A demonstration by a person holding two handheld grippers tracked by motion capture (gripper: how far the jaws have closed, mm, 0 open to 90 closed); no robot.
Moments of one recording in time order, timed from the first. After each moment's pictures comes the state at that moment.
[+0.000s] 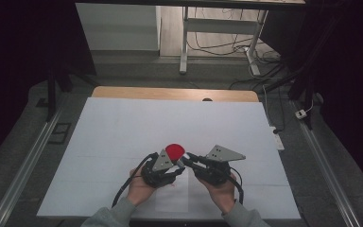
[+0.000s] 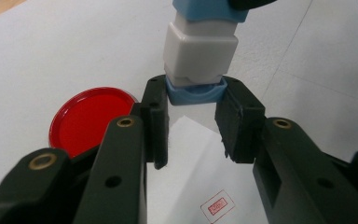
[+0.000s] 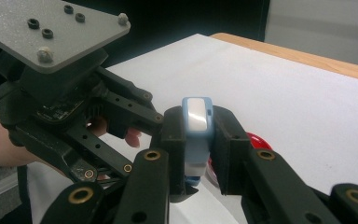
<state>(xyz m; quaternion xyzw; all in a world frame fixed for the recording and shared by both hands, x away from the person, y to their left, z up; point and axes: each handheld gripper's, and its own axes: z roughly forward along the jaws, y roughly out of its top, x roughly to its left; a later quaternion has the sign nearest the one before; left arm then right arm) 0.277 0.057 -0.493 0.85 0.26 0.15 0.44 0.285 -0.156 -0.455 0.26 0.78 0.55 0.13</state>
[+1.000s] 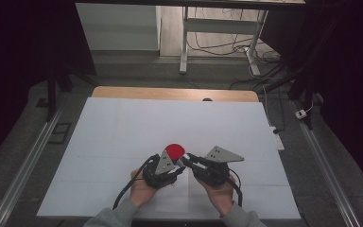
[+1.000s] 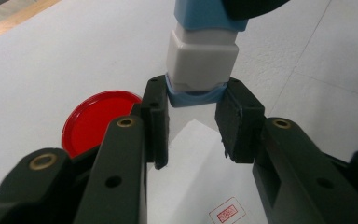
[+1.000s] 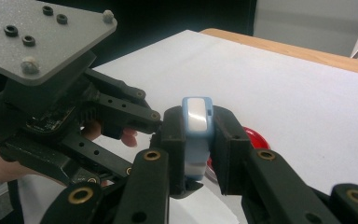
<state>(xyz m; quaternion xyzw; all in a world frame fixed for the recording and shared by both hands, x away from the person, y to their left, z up) 0.273 0.051 -0.496 0.84 0.27 0.19 0.43 0.282 -0.153 -0.456 0.29 0.78 0.54 0.14</state>
